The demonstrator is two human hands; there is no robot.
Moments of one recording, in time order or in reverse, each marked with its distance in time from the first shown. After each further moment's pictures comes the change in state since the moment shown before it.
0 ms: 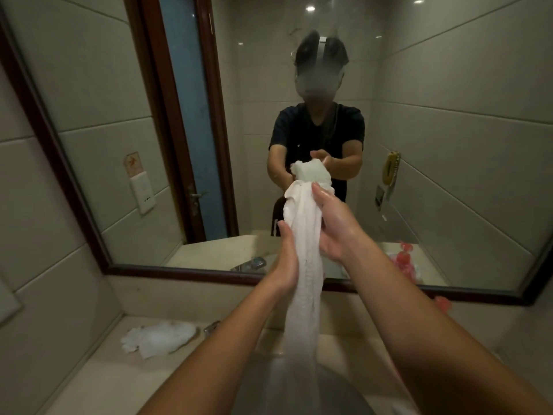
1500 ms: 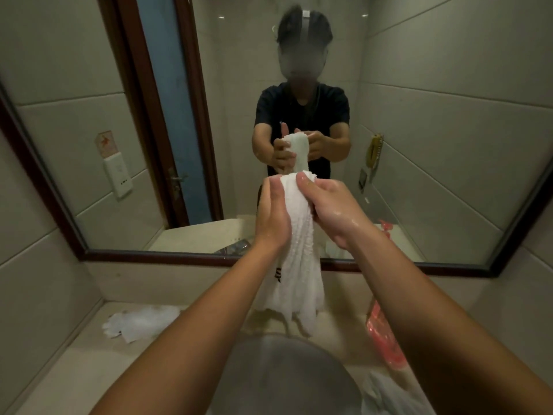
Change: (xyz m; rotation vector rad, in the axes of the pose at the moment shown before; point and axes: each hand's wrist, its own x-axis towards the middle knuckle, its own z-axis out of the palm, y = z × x) left_hand 0.019 0.014 0.013 -0.005 0.255 0.445; right_hand -0.041 -0.013 -0.025 -0.620 -0.034 -0.260
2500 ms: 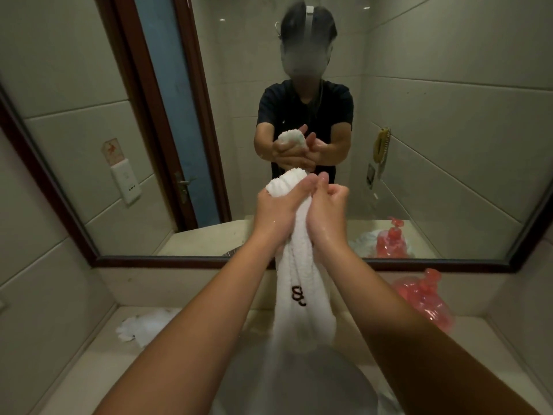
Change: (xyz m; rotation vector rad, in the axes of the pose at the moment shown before) left_hand 0.011 0.020 -0.006 -0.062 -0.033 -0.243; right_hand 0.015 0.027 0.046 0.146 0.520 0.046
